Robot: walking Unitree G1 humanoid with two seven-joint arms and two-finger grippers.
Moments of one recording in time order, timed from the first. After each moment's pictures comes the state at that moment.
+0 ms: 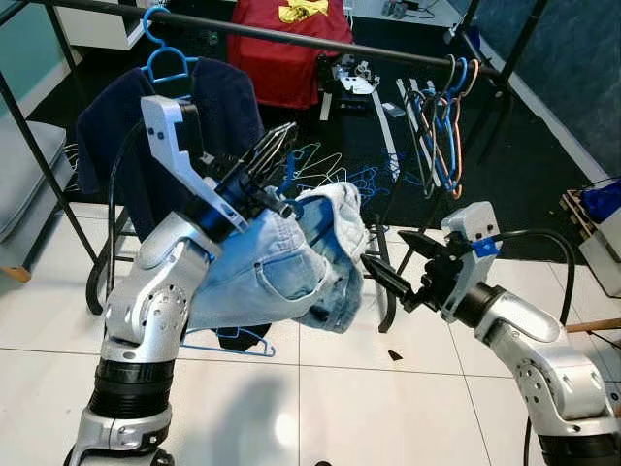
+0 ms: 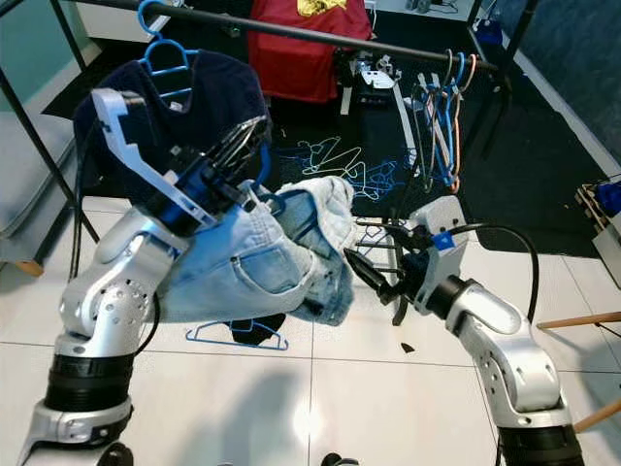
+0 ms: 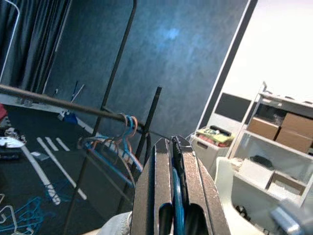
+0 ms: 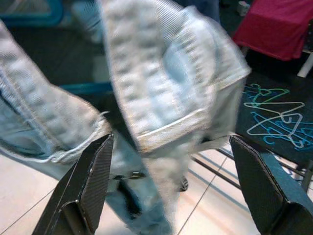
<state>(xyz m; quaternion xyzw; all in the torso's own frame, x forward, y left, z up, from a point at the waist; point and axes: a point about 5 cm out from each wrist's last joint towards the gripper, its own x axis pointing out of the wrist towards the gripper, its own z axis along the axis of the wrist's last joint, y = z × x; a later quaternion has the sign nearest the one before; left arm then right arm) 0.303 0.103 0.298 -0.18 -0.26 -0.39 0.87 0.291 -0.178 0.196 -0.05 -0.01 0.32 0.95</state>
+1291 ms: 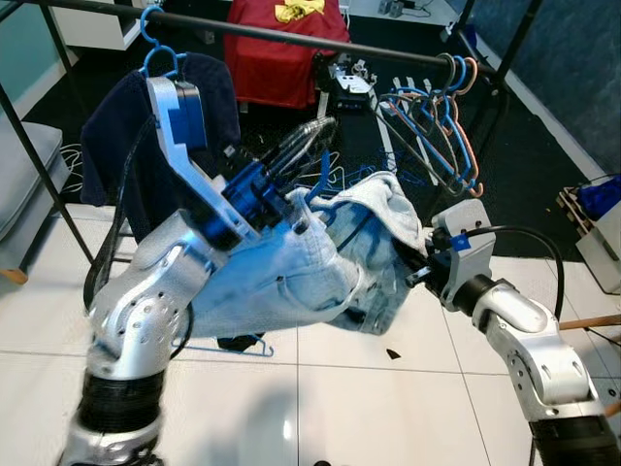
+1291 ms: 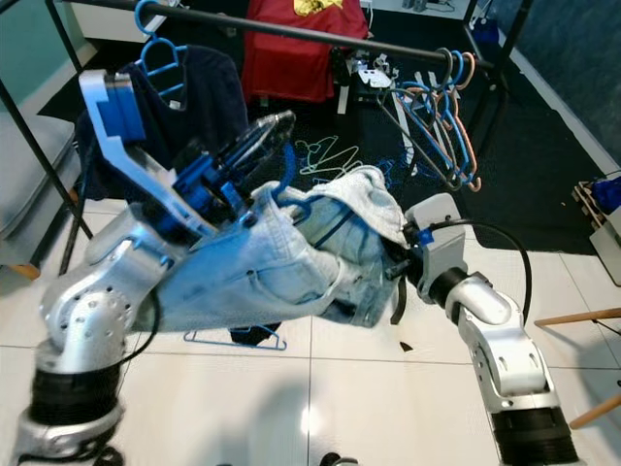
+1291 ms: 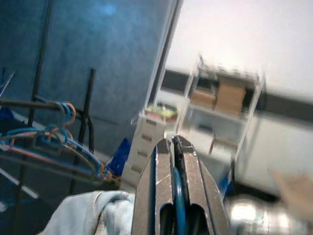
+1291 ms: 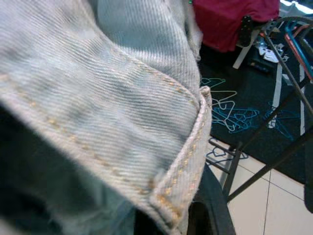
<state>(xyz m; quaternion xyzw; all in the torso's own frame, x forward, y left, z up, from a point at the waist) 0.270 0.103 0.290 -0.09 -0.22 -0.52 0.82 0.312 -0.197 0.198 -0.11 -0.02 0.20 0.97</state>
